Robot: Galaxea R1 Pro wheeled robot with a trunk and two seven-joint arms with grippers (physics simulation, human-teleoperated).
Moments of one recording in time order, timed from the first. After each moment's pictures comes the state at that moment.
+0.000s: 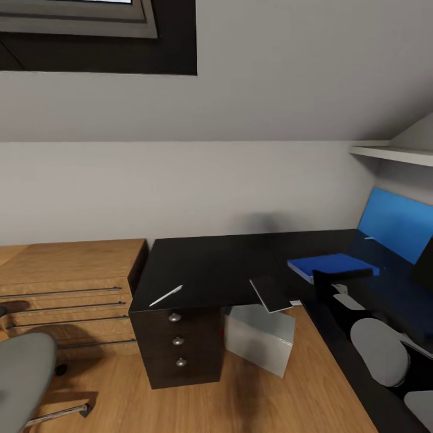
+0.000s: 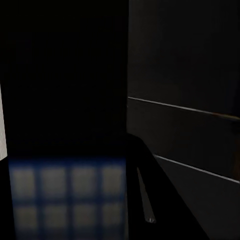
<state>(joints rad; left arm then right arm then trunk) -0.19 0.04 -1.52 -0.24 1.56 -0.80 0.44 -1.01 -0.18 -0.56 -0.14 -0.94 0.06 0.15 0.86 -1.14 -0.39</state>
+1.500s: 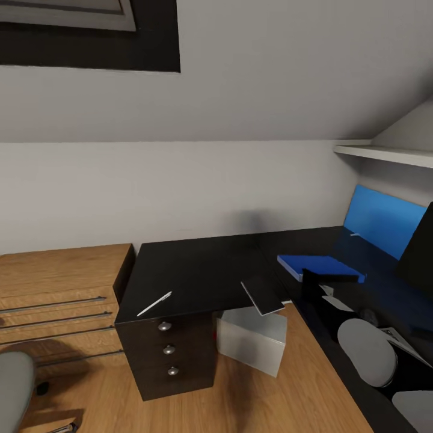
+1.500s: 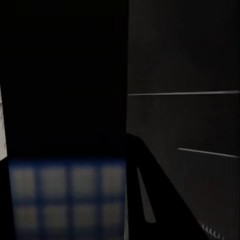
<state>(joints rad) -0.19 0.04 -1.52 -0.24 1.56 -0.80 0.44 -1.01 -0.12 -0.56 -0.10 -1.11 0.06 0.22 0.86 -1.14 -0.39</state>
